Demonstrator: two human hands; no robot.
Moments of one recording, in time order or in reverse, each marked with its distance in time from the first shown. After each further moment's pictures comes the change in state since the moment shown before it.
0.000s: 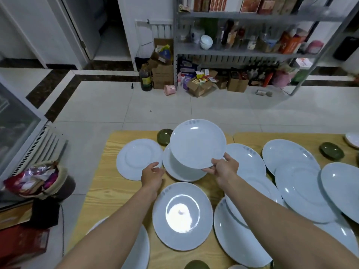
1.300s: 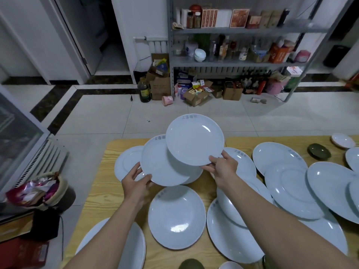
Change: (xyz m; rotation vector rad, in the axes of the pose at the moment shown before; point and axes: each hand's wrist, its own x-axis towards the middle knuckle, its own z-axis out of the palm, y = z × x) left_hand -0.055 0.014 -0.028 -0.403 0.066 0.218; right_hand -0.031 -0.030 -0.025 0.132 -0.132 -0.043
